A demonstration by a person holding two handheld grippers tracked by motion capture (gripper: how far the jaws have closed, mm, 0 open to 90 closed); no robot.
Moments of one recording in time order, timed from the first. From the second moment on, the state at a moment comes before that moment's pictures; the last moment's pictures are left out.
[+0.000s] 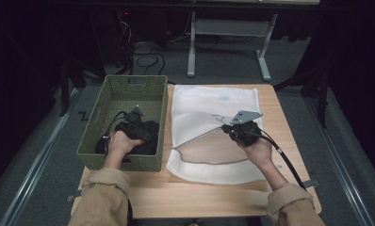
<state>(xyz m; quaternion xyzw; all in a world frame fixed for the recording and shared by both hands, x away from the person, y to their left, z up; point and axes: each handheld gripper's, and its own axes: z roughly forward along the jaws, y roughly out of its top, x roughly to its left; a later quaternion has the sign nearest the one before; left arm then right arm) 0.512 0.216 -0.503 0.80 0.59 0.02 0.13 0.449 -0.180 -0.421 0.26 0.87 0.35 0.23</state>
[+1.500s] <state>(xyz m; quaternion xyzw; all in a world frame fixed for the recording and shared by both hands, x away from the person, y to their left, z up) 0.500 0.208 -0.461 0.80 0.57 0.04 0.19 0.450 -0.180 -0.420 0.26 0.87 0.35 0.23</state>
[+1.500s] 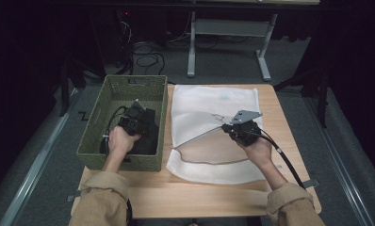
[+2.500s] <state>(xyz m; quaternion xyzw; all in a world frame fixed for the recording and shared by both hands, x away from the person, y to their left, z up) 0.460 0.213 -0.386 0.75 0.54 0.15 0.34 0.455 -0.180 -0.420 0.26 0.87 0.35 0.23</state>
